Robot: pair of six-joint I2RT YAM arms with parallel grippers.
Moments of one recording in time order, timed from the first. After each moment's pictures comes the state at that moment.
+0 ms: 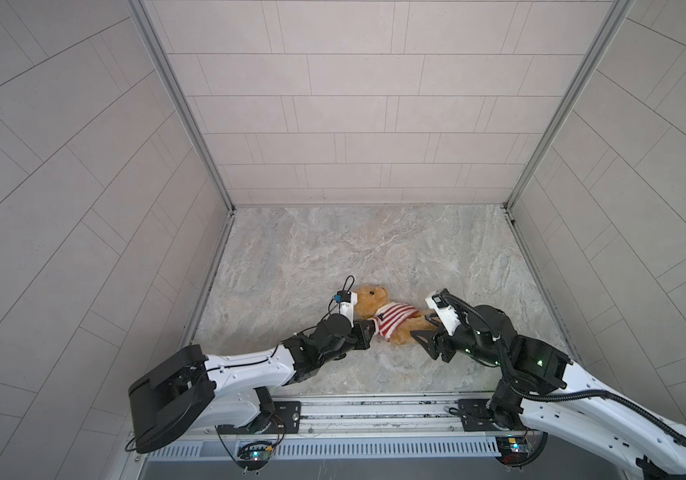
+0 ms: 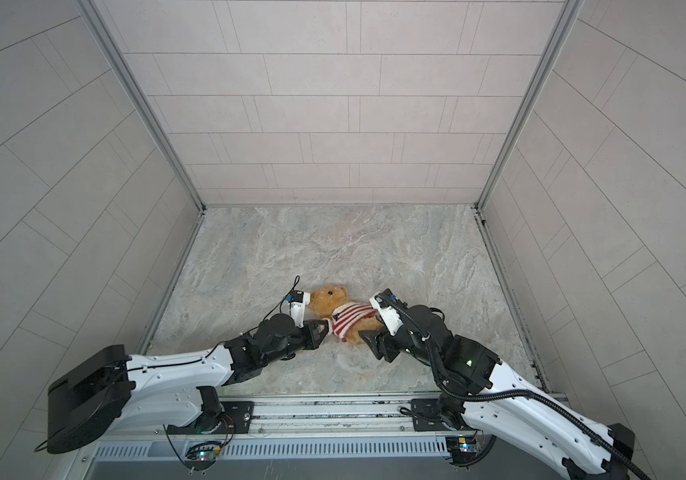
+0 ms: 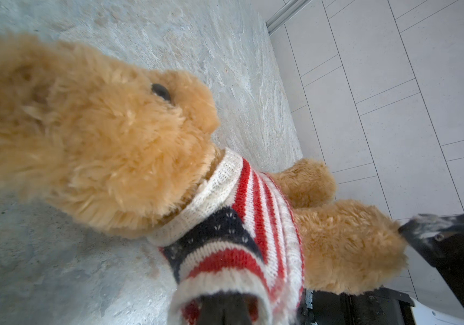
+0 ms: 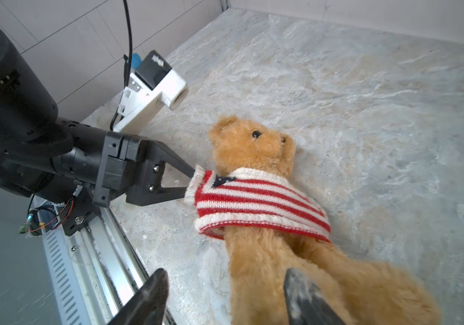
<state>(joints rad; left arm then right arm) -1.01 1.21 0.37 0.39 -0.06 -0.98 0.89 0.65 0.60 -0.50 -0.03 0.25</state>
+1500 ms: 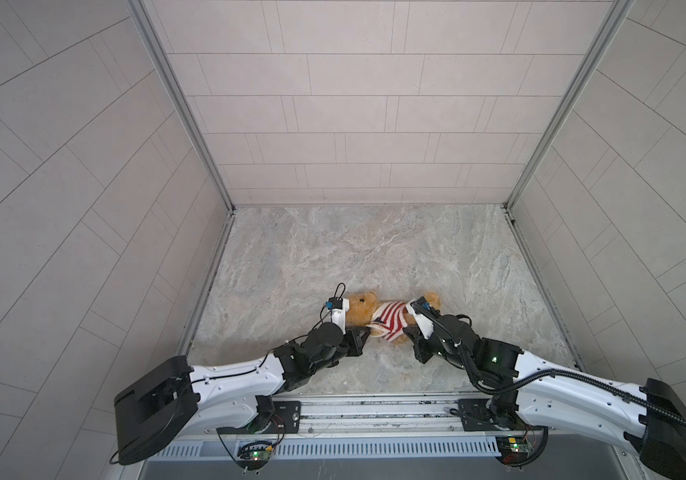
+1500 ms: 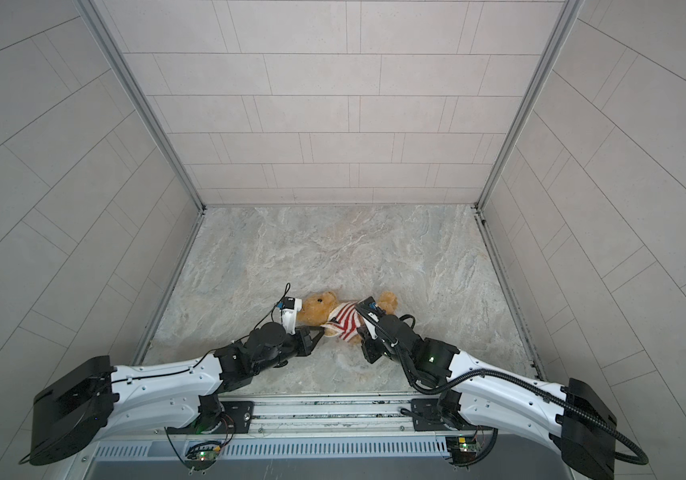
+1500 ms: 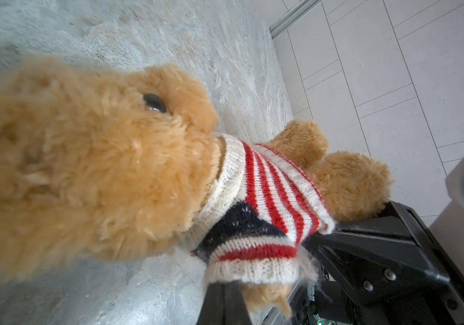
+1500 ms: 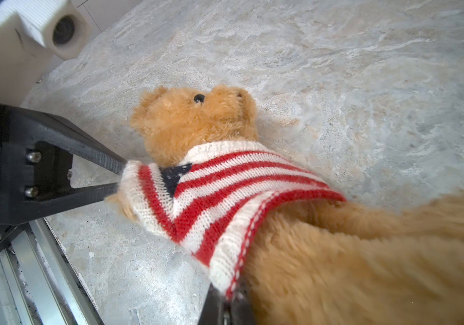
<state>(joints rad) -1.01 1.08 0.27 0.36 -0.10 -1.00 0.95 0.85 0.41 -0.17 0.15 0.33</state>
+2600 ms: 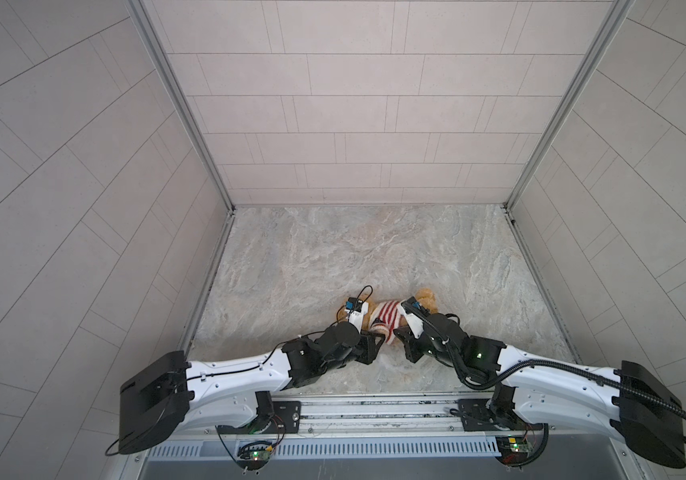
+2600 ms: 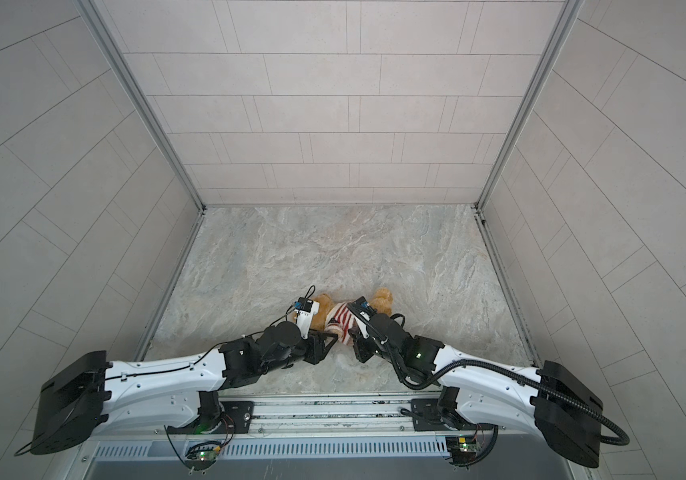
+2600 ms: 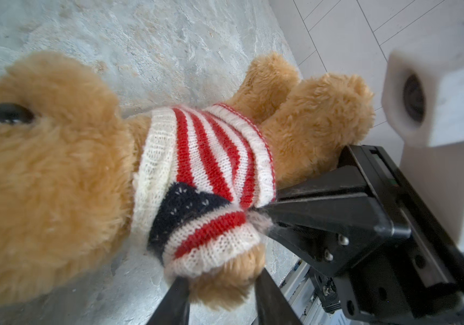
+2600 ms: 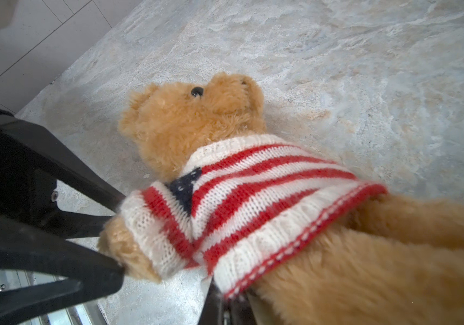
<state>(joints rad) -1.14 1.12 0.46 0.11 -0.14 -0.82 0.96 1.01 0.41 0.00 0.08 0.38</state>
